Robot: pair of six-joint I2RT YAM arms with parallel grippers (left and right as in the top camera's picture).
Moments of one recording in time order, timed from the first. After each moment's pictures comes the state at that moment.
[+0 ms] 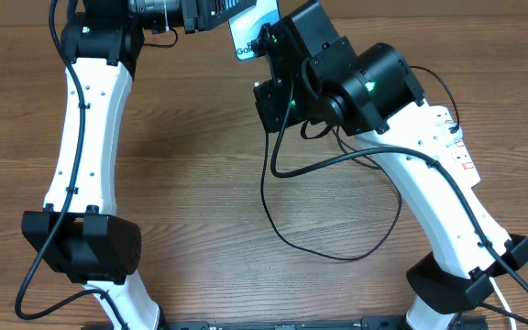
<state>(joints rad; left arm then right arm) -0.07 1.94 2.08 -0.43 1.32 -0.46 0.64 1.88 2.30 -1.40 -0.10 0.25</state>
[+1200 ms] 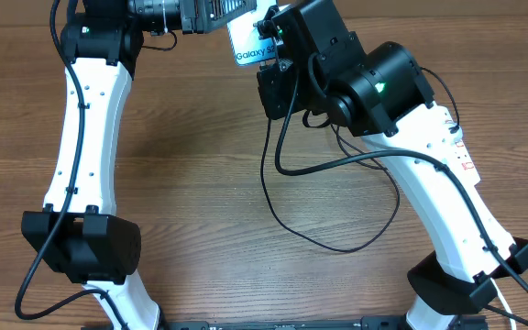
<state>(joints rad) -0.07 1.94 2.08 -0.45 1.35 -0.52 0.64 1.87 2.34 -1.34 -0.03 0.25</state>
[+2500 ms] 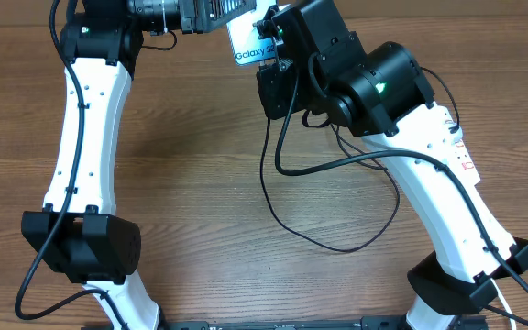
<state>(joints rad) -0.07 1.94 2.08 -0.45 1.35 -0.52 0.64 1.87 2.34 -1.34 -0.04 0.25</state>
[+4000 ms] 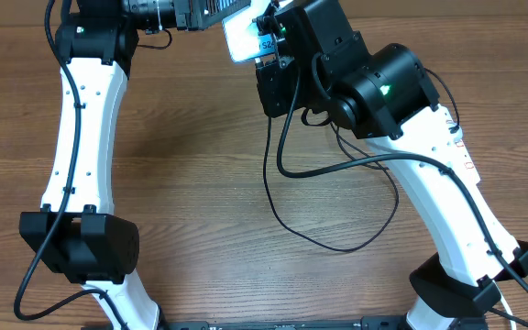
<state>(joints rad) -0.06 1.94 2.08 -0.44 1.35 -0.59 0.64 1.86 2.34 -1.31 -0.04 0.25</state>
